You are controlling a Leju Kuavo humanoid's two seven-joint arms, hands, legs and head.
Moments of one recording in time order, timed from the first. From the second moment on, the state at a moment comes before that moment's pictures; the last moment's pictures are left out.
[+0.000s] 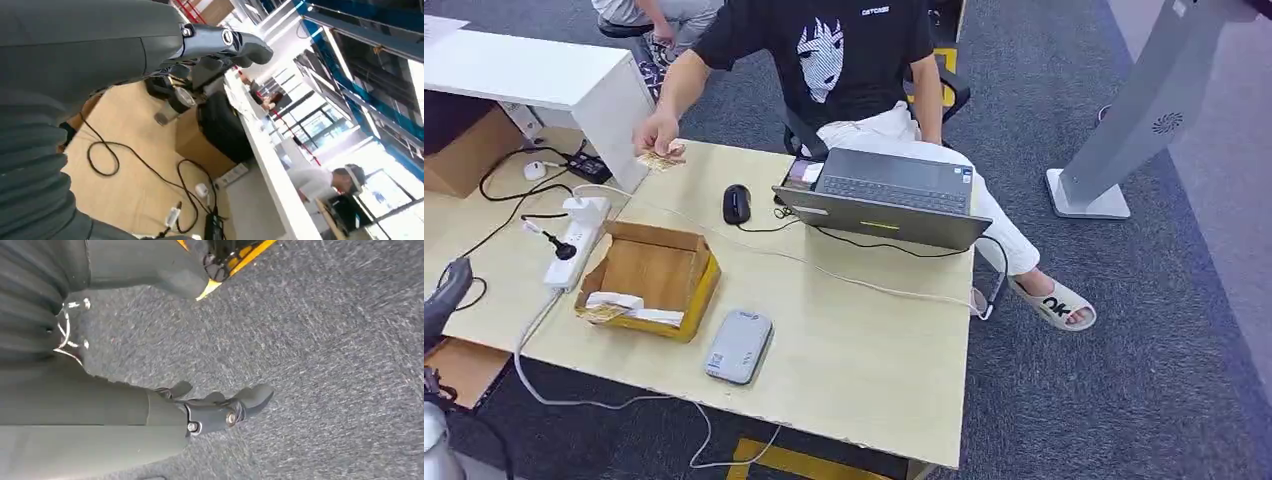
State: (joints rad) left arm -0.07 0.11 0.63 -1.70 -0.51 0.30 -0.16; right arm 0.09 0.25 -1.14 -0.78 0.74 0.06 0.05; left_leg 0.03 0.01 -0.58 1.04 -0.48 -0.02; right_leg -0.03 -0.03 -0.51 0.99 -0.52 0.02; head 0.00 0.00
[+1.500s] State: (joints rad) left arm -0.29 0.08 -0.08 -1.42 -0.89 0.51 -0.08; right arm 0.02 0.26 -1.35 -0.66 1.09 0.18 -0.03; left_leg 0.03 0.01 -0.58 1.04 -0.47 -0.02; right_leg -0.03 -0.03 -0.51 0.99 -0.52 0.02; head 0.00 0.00
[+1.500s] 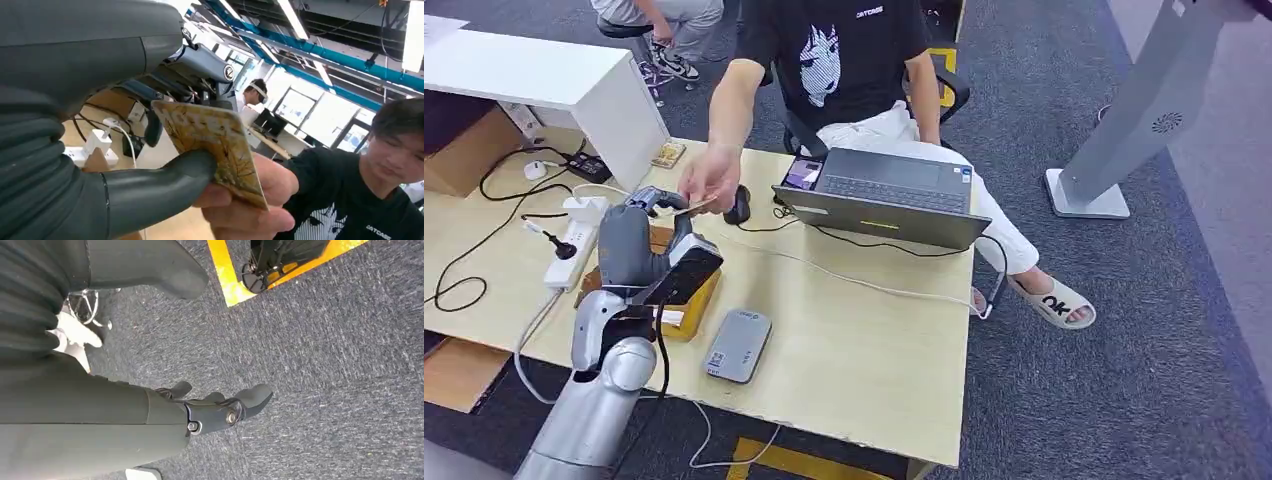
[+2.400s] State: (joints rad) left arm -0.16 0.12 -0.12 -1.53 -1.08 0.38 0.00; right arm 0.02 0.27 -1.37 -0.70 1.12 0.23 -0.03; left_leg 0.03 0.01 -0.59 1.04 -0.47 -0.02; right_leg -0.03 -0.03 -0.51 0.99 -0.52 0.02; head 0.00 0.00
